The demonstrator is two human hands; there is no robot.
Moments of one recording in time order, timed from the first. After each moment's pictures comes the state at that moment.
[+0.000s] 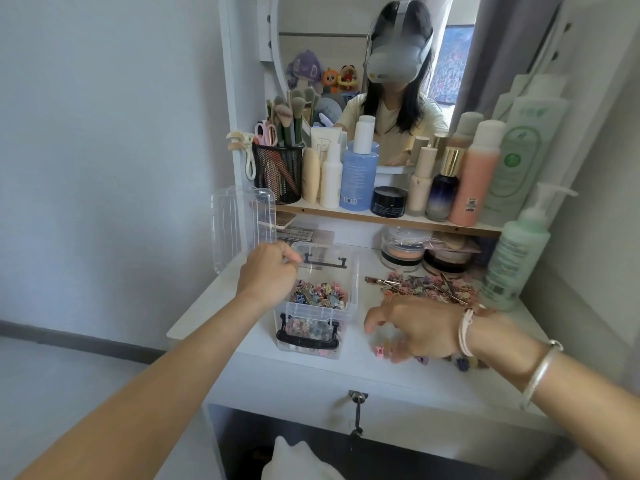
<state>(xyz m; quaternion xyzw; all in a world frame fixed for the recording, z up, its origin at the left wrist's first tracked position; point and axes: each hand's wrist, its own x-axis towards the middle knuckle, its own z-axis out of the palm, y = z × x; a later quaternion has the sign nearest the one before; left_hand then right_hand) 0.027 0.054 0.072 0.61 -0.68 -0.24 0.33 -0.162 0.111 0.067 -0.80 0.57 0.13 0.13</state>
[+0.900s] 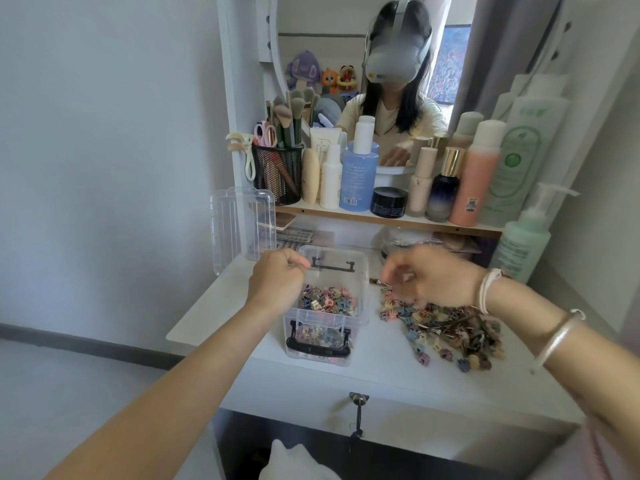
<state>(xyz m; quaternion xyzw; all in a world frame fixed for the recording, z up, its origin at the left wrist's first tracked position) 0.020 0.055 0.062 0.58 -0.65 -0.32 0.38 -0.175 0.097 0.103 -0.76 0.62 -0.09 0.15</state>
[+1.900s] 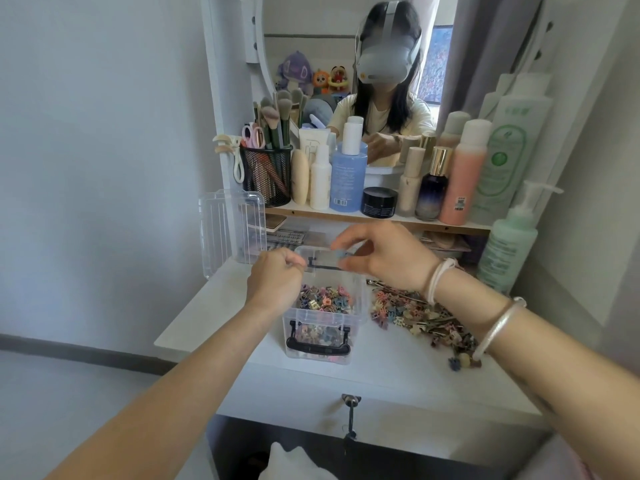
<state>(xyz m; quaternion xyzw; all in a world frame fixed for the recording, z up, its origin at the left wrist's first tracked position) 0.008 0.053 0.063 0.59 -0.64 -0.31 0.39 -0.140 0.087 0.112 -0.76 0.57 -0.27 0.13</state>
